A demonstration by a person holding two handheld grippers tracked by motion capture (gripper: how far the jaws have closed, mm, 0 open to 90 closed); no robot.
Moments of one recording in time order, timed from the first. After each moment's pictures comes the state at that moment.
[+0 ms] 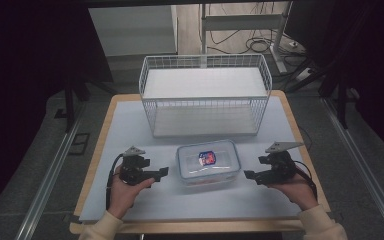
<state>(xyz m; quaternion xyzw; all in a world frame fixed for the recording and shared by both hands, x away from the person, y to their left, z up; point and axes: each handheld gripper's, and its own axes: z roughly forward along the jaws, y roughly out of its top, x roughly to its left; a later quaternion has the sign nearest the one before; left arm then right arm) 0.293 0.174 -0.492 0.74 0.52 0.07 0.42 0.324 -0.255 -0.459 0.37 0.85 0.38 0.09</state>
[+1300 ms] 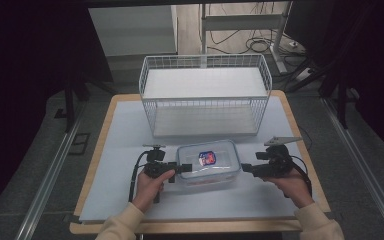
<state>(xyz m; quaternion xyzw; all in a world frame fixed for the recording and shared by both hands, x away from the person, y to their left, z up) 0.329 0.127 -0.519 0.70 0.53 -0.11 0.47 0.340 -0.249 -0.457 0.40 0.82 0.40 0.07</state>
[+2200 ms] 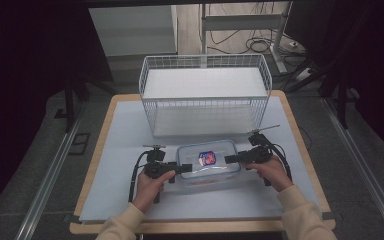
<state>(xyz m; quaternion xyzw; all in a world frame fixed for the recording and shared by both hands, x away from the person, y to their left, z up) 0.327 0.127 -0.519 0.70 0.53 -0.10 0.47 0.397 -0.216 -0.489 0.45 0.80 0.39 -0.11</state>
